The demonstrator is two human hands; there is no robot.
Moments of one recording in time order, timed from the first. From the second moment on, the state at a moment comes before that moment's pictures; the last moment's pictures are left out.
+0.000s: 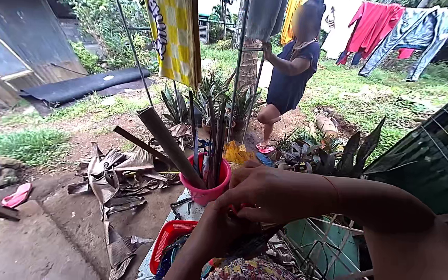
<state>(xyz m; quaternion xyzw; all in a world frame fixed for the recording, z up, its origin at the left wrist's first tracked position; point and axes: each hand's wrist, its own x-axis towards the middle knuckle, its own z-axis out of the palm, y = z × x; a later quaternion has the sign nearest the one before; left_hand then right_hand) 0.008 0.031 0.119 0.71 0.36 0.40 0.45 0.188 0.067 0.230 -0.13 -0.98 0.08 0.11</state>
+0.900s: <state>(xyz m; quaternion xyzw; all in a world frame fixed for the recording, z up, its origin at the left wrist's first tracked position) 0.000 0.028 0.127 0.65 0.38 0.56 0.36 0.214 0.078 0.185 -0.06 -0.94 -0.02 0.34</state>
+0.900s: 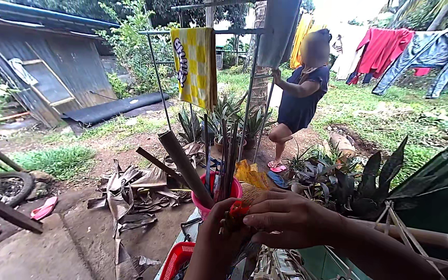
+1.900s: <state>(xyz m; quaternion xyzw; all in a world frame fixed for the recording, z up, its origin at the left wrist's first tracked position) 0.007 0.025 0.122 0.67 0.47 0.55 0.20 0.186 0.077 0.176 -0.30 -0.83 0.19 0.43</state>
